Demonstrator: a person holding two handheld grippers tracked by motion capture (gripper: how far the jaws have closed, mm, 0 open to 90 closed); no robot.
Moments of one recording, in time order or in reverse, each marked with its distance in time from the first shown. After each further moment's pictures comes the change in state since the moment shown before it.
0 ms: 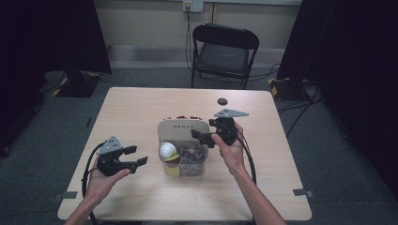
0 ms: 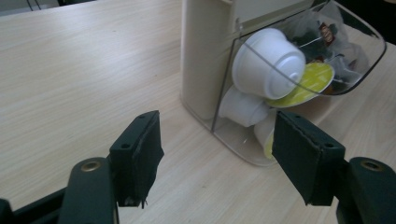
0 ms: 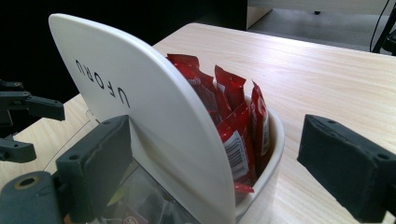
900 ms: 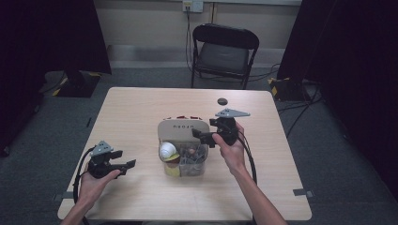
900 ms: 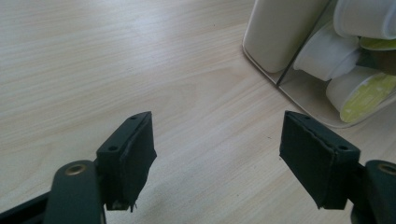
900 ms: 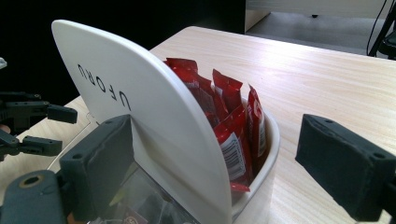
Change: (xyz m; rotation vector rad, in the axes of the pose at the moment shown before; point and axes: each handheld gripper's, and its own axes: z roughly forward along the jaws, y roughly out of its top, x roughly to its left) left arm 0.034 -0.038 -0.003 0.090 0.123 -0.096; right arm 0.000 0.001 -0.003 -0.011 -0.006 0.001
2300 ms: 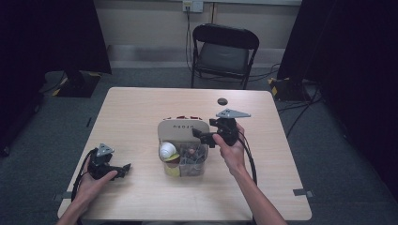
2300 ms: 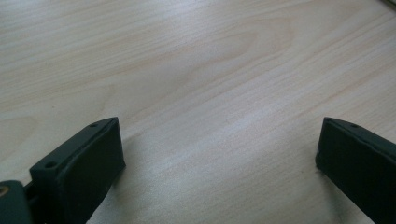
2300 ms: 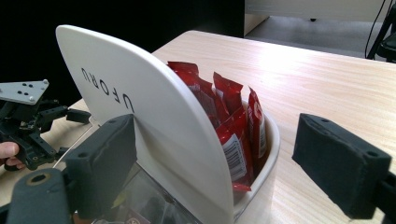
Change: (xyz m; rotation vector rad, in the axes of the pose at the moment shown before) left arm 0.032 -0.030 0.027 0.128 0.177 0.005; right arm 0.001 -0.001 -0.002 -0.018 -0.002 0.004
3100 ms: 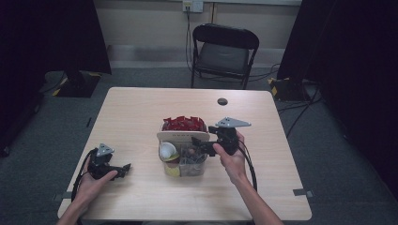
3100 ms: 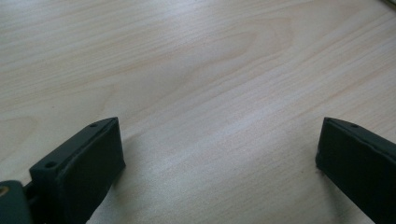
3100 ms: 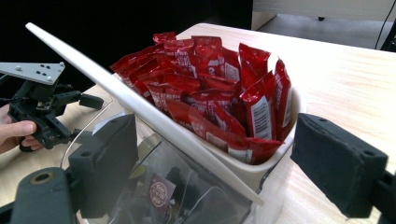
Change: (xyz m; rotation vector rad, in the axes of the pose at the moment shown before) left arm -0.001 0.000 0.001 -0.008 0.000 -0.014; right arm 0.013 -0.018 -0.010 0.002 0.019 -0.021
